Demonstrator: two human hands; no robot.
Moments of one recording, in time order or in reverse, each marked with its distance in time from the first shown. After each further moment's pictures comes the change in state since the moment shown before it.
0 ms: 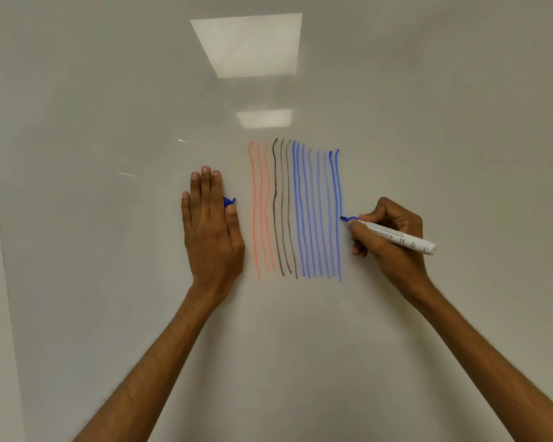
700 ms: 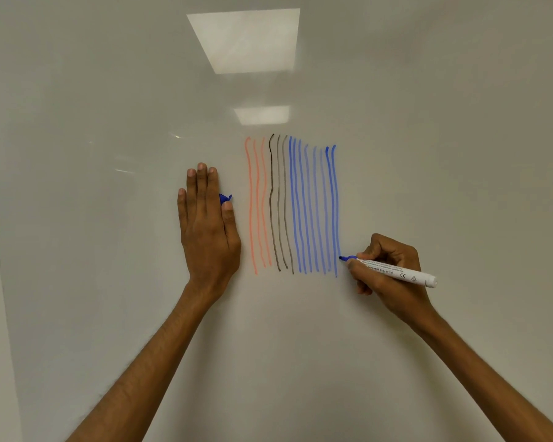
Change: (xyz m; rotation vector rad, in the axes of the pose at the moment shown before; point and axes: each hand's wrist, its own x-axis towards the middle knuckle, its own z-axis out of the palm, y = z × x) left_hand -0.002 -0.002 0.001 -0.006 0.007 0.003; right_hand -0.042 0.016 -0.014 -0.040 -0.108 0.107
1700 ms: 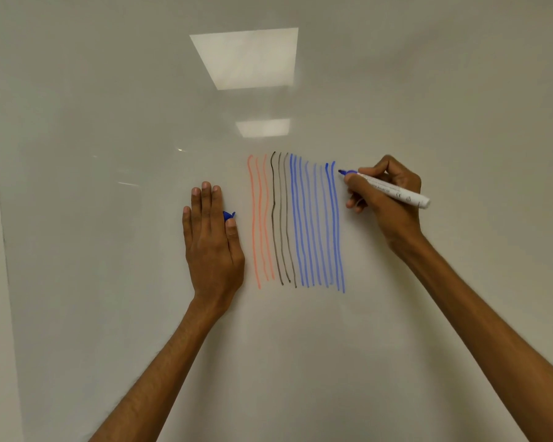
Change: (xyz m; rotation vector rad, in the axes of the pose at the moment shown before) left_hand -0.002 0.001 -0.001 -0.001 -0.017 -0.012; right_hand 0.096 -0.059 0.008 0.118 0.181 -0.173
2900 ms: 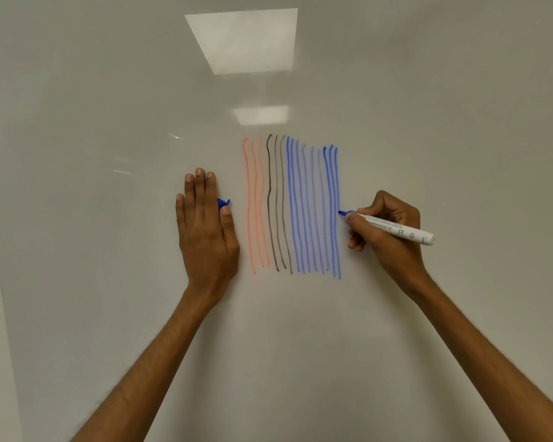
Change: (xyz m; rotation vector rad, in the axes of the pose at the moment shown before) left_hand -0.004 0.000 -0.001 0.013 0.011 0.009; right_hand -0.056 0.026 -0.019 -0.106 -0.061 0.063
